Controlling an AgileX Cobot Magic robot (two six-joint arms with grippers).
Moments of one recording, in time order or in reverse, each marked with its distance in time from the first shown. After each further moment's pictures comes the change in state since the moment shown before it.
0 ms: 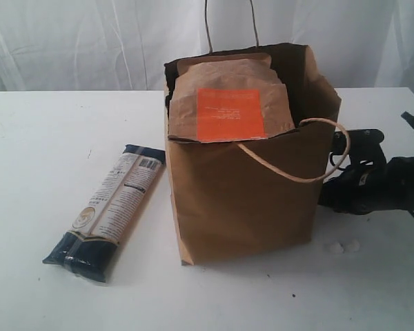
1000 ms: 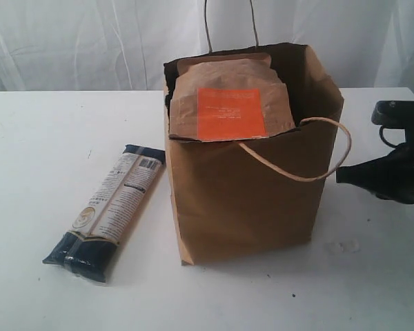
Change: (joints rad) left arm 0.000 0.000 0.000 0.000 0.000 0.000; right arm -0.062 -0.402 0.090 0.000 0.273 0.079
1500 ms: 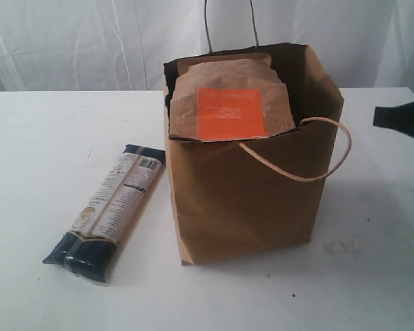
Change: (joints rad) left arm 0.000 0.000 0.000 0.000 0.000 0.000; right arm 0.000 -0.396 0.001 0.000 0.031 0.000
